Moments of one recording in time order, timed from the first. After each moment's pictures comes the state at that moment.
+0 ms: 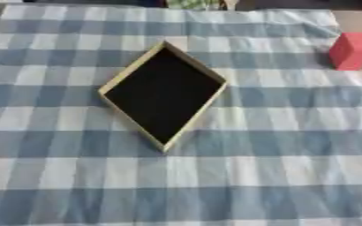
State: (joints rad) left arm -0.17 0.32 0.11 -1.99 -0.12 -0.38 0.56; right arm 0.24 -1.01 -0.40 -1.77 0.68 -0.34 -0.04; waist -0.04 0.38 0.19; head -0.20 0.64
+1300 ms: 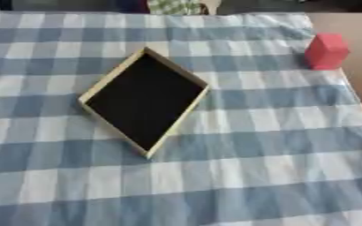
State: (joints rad) left arm -0.17 0.32 0.10 -1.99 -0.12 -0.38 0.55; right arm -0.07 -1.23 -0.29 -1.27 0.47 -0.47 0.00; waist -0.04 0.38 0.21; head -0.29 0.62
